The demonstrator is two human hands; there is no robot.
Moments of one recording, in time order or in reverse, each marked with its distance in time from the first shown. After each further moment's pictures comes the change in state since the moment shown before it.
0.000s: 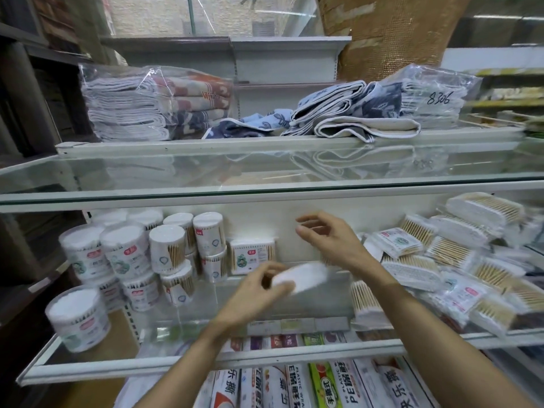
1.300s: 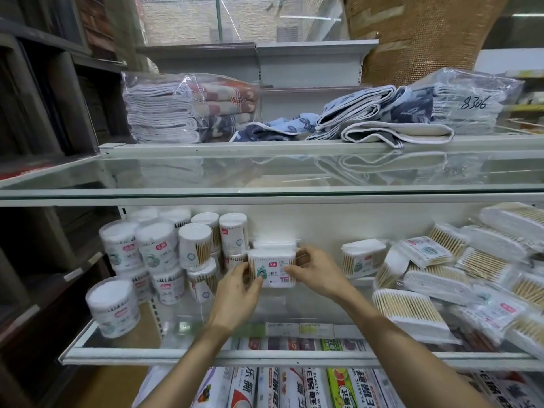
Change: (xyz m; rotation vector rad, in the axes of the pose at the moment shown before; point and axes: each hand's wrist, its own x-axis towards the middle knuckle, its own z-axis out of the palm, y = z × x) left_hand -0.017 -0.028 -0.036 0.301 0.506 0.017; right_hand -0.005 0.009 0.077 -0.099 -0.164 0.191
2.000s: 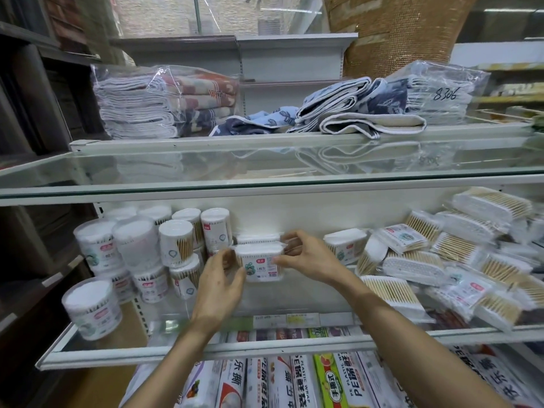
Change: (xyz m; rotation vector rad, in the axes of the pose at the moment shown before) left_hand -0.003 -0.004 0.001 -0.113 0.076 0.043; right_hand -0.004 0.003 -0.024 -0.020 -0.018 -0.049
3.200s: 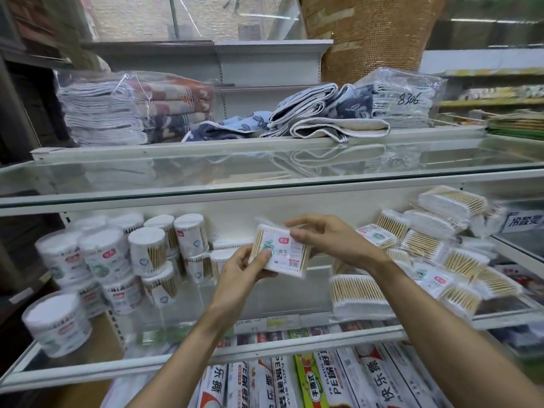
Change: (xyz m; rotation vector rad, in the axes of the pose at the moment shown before) left_hand 0.001 0.061 0.053 -0.714 -0.287 -0.149; right_hand -0.035 -0.009 -0.094 0.291 -0.131 -0.055
